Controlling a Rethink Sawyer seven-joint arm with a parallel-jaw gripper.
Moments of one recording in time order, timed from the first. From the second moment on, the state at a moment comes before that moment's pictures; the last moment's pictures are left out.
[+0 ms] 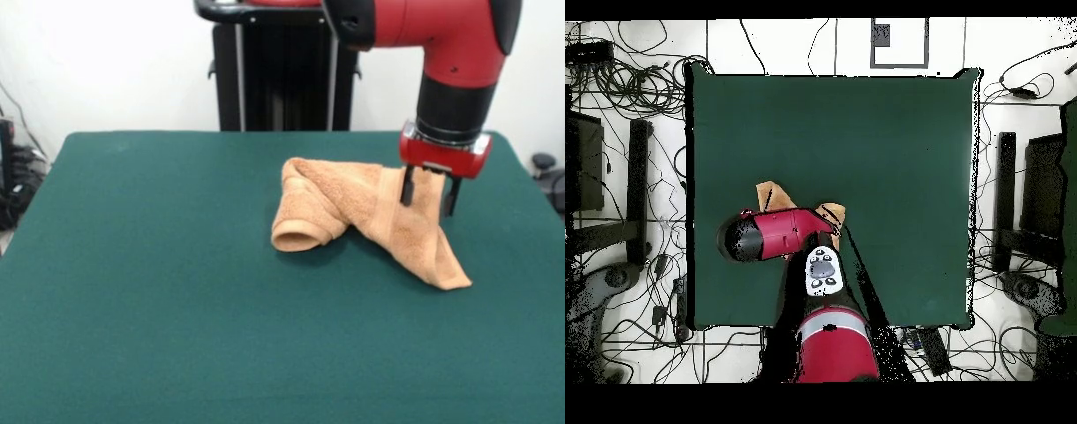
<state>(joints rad) 0.02 -0.52 0.06 1.70 -0.18 0.41 2.42</state>
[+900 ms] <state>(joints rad) 0.04 -0.49 0.05 1.70 -0.20 0.37 2.42</state>
